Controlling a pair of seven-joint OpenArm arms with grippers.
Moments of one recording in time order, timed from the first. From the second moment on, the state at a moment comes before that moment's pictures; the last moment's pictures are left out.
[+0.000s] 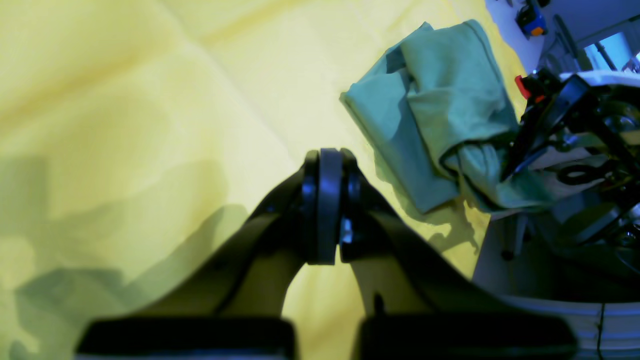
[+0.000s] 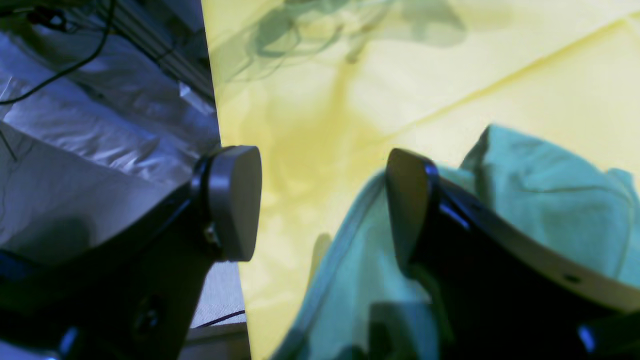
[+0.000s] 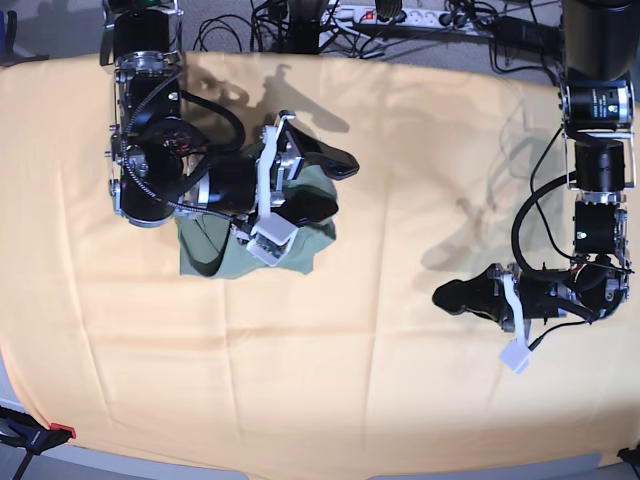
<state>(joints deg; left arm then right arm) -32.0 -30.7 4.3 61.4 -83.1 -45.7 81.0 3.6 5.0 -4.4 108.8 62.2 40.7 -79.9</state>
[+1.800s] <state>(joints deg) -32.0 -32.1 4.3 61.4 -85.0 -45.7 80.9 4.2 -1.9 3.1 109.1 33.7 40.7 -60.6</state>
